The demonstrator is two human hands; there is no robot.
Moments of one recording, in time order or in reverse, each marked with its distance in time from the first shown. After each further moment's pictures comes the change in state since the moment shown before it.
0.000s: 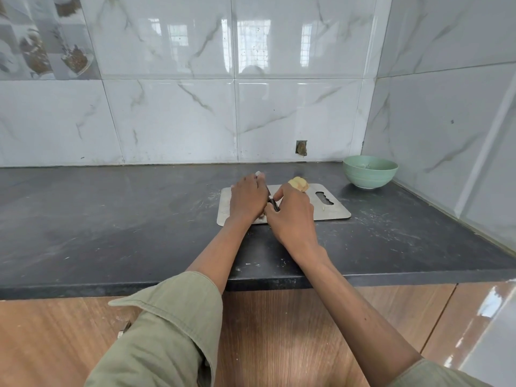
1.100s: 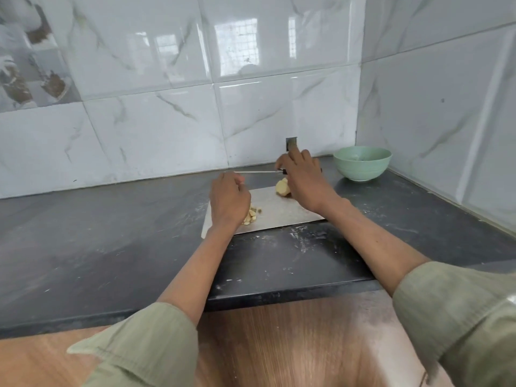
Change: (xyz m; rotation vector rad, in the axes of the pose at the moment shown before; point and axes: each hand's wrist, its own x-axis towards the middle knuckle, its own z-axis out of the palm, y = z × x) left_hand 0.009 -0.003 -0.005 0.049 0.190 0.163; right_hand 0.120 0.098 -0.014 -0.420 -0.029 -0.503
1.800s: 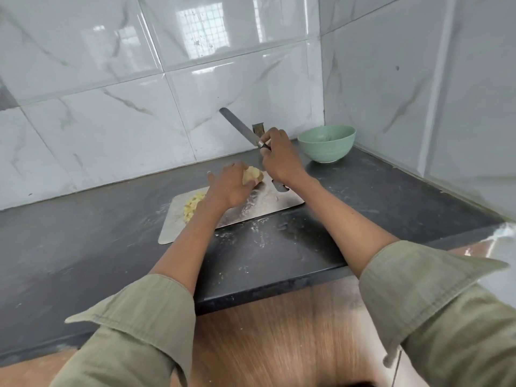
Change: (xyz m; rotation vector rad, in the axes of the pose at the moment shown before) left_hand 0.029 0.041 0.069 0.372 -0.524 0.164; right_hand 0.010 0.033 0.000 0.584 0.061 0.459
